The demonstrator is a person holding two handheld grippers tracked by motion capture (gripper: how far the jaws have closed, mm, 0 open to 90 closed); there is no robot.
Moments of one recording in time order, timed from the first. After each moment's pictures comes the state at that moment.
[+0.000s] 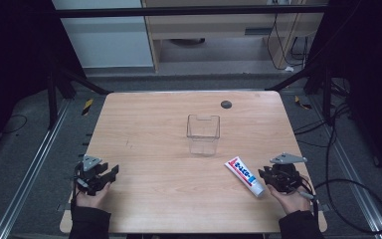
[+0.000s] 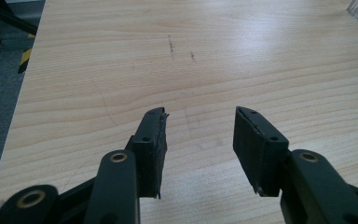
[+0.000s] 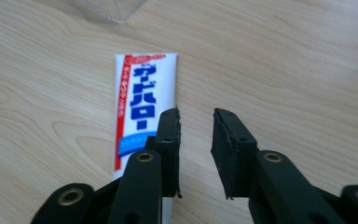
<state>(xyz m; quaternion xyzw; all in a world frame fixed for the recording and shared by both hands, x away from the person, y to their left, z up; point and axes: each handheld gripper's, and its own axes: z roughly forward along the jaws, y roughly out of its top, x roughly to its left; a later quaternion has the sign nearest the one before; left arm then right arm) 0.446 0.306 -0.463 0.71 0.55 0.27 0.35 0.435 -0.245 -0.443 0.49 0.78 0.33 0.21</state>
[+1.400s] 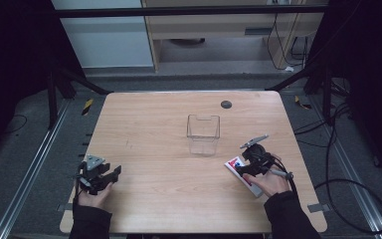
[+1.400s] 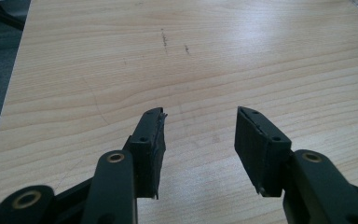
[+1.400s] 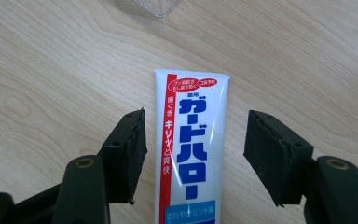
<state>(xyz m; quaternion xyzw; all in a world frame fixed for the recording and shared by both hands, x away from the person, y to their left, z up) 0.450 0.303 -0.467 0.72 0.55 0.26 0.34 0.489 -0.183 -0.434 0.46 0.85 0.23 0.14</state>
